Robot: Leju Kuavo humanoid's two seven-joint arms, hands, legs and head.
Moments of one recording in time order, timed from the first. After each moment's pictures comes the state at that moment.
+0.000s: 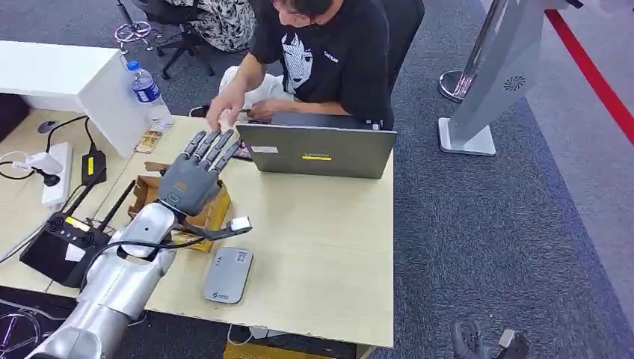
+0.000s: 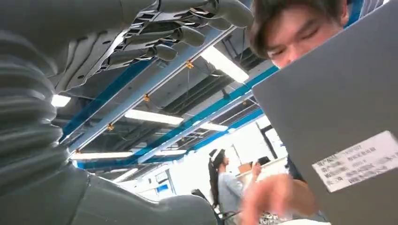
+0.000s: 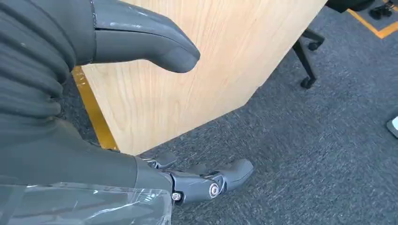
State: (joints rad) left arm -0.46 0.22 -0.34 -1.12 -1.51 0.42 -0.21; right arm -0.28 0.07 -0.89 -0.30 0.12 0.22 -0.49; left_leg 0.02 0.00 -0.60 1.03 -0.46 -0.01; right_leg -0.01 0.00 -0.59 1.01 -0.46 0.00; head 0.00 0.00
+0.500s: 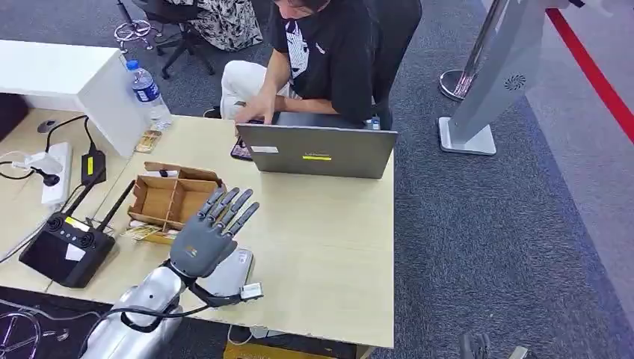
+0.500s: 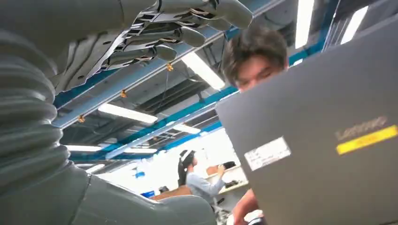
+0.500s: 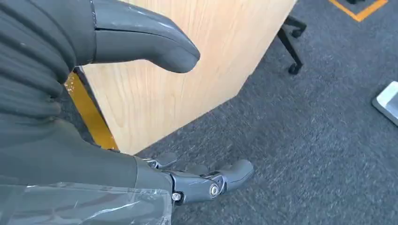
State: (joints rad) left arm -0.12 0.21 -0.38 -1.40 -1.48 0.50 -0.24; right arm -0.24 0.06 -0.94 -0.31 0.05 0.23 -0.52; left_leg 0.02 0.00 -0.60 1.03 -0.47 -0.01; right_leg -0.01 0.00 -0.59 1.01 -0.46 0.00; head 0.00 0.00
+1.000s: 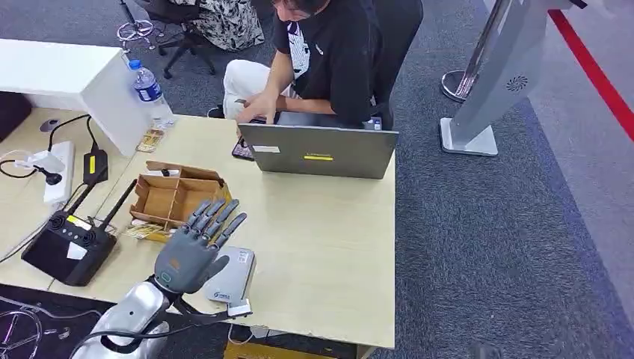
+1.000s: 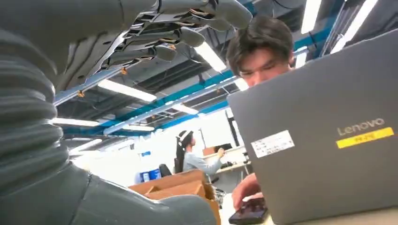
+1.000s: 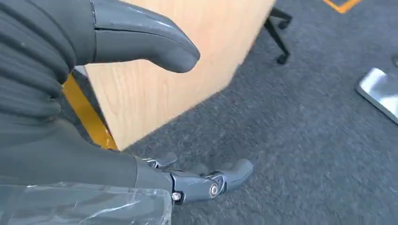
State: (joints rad) left arm -0.01 0.22 -0.31 -1.52 -1.38 0.41 -0.30; right arm -0.20 0.01 -0.99 -0.31 0.00 0.30 -0.53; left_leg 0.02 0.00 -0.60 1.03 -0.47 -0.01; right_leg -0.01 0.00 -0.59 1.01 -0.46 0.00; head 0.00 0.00
